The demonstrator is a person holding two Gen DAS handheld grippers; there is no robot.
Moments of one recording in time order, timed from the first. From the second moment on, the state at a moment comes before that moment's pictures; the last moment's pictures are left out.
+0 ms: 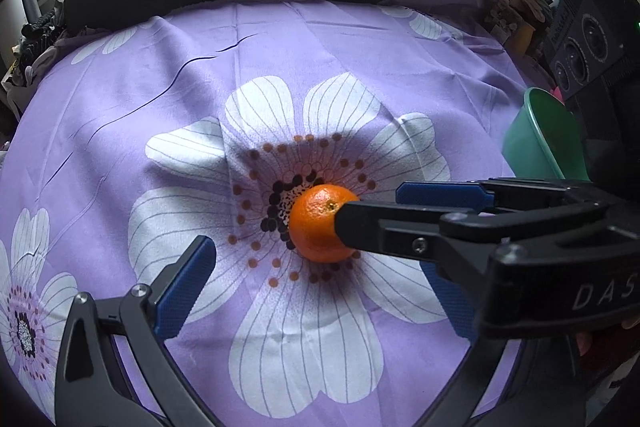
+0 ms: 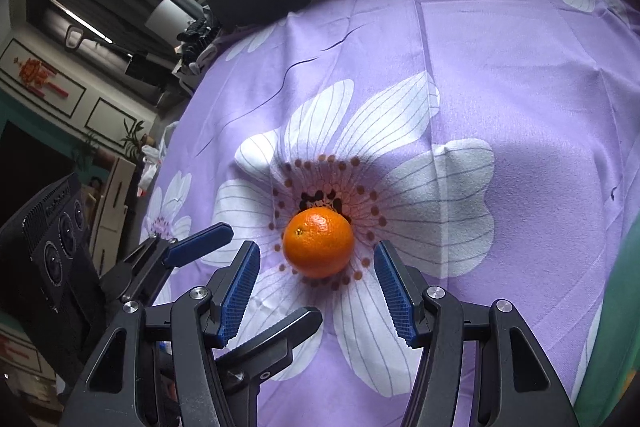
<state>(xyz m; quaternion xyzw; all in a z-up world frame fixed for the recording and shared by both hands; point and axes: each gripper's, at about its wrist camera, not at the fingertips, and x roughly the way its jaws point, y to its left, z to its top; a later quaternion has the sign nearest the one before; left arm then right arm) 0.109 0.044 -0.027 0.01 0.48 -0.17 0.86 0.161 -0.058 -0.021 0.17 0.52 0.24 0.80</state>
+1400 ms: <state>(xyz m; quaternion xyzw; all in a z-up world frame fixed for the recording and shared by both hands) 0.129 0.044 -0.051 -0.04 0.50 -0.20 0.84 0.187 -0.040 -0.042 0.16 0.55 0.25 0.78</state>
